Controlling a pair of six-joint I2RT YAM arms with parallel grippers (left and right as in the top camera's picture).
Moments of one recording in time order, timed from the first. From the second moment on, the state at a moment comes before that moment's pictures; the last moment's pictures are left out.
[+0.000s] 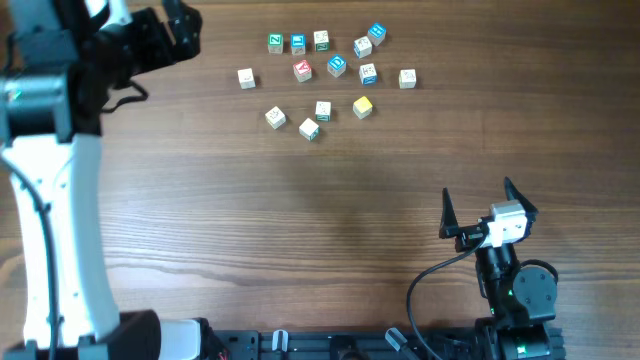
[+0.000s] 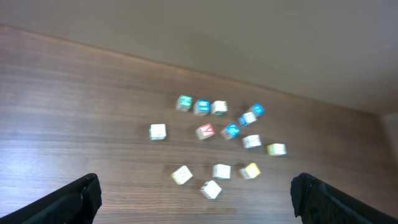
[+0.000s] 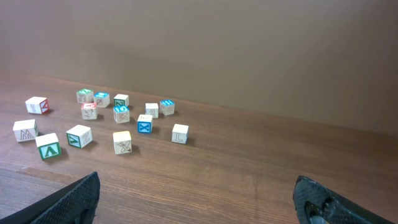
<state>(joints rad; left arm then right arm) 0.05 1.57 1.94 -1.05 0.25 -0.25 0.12 0.03 0.01 0.00 -0.03 -0.13</state>
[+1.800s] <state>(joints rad) -0.37 2.13 1.65 -0.67 0.12 -0.24 0.12 0.03 0.01 0.00 -0.03 -0.13</state>
